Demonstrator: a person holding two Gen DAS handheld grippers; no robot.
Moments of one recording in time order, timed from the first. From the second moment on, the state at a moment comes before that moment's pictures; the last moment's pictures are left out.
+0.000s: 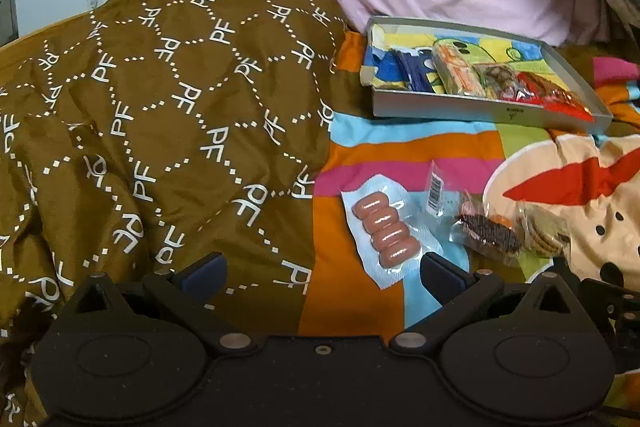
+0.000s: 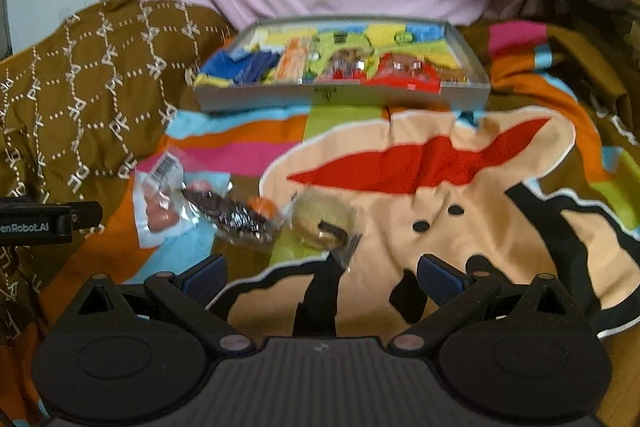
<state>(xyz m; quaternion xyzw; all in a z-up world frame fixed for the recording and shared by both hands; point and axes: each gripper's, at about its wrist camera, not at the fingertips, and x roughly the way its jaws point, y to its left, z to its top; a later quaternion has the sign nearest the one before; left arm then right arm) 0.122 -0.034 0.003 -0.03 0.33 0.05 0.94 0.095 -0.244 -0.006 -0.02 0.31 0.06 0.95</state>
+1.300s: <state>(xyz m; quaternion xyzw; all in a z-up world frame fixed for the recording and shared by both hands) 0.175 -0.105 0.026 0.20 0.26 -0.09 0.94 0.167 -0.260 -0.015 -0.17 0.33 0.15 0.91</state>
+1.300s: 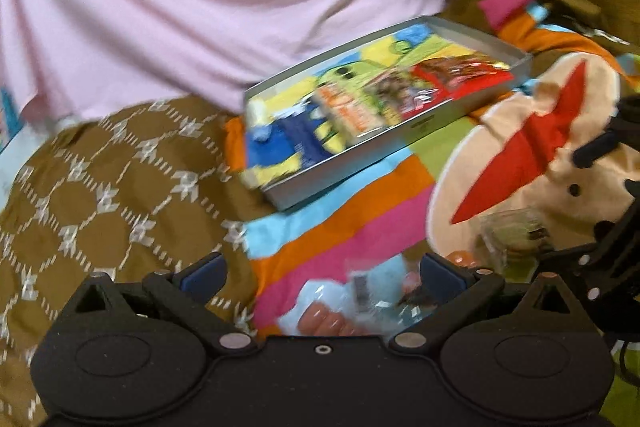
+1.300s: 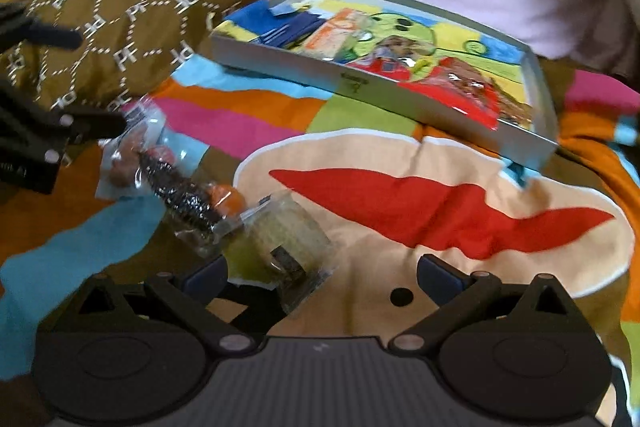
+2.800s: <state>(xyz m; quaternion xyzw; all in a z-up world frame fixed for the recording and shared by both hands) 0.211 -0.126 -0.019 0.22 0.48 -0.26 0.81 0.205 -0.273 -0.038 -0.14 0.34 0.26 0.89</state>
